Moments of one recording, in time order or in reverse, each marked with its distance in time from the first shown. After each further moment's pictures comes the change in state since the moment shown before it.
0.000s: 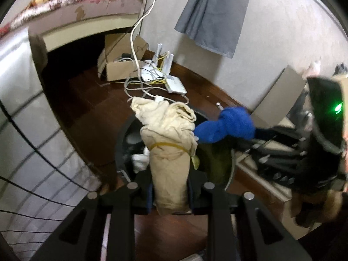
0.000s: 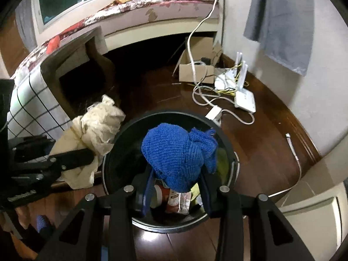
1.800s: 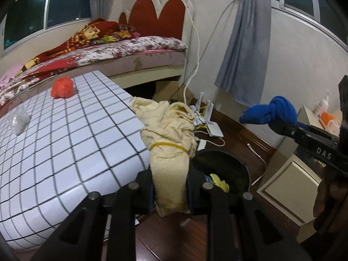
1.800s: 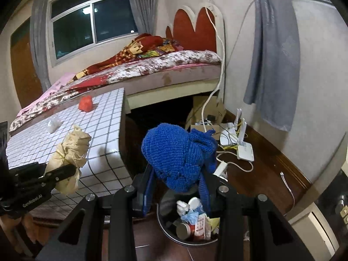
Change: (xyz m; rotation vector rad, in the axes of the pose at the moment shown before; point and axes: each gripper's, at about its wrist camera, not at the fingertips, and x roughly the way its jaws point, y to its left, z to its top) left arm -0.163 0.021 -0.001 -0.023 -0.263 0.290; right arm -0.151 0.073 0.049 0.031 -0.330 -0.017
